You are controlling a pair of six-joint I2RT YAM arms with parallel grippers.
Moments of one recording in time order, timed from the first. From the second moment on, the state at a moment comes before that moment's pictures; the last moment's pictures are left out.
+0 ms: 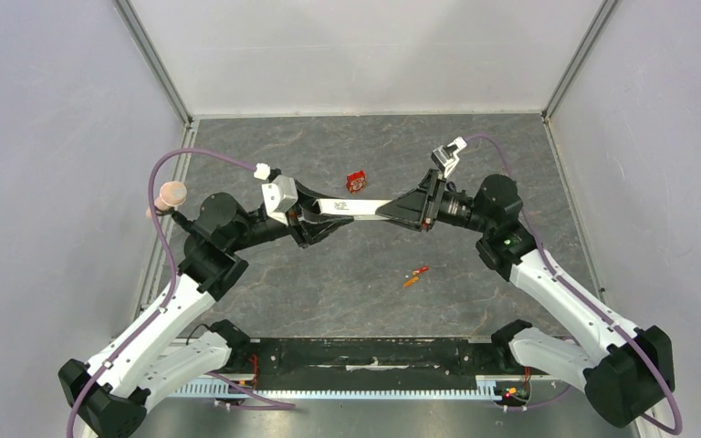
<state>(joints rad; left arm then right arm) -0.62 0.84 0.82 0.22 0.69 -0.07 0.48 1.04 0.74 0.38 -0.76 1.27</state>
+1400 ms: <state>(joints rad) -0.61 0.85 0.82 0.10 0.70 0.06 0.45 1.05 0.79 0.11 -0.67 1.06</state>
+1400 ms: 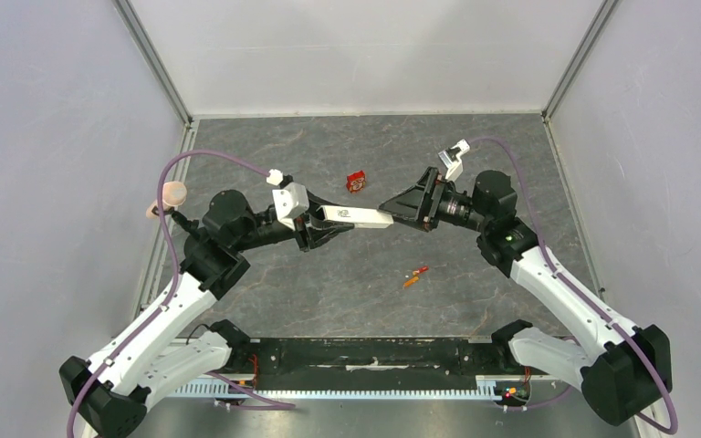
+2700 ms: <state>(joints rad) -0.61 0.89 0.82 -0.03 0.58 0.19 0.42 1.06 0.76 0.18 -0.66 1.11</state>
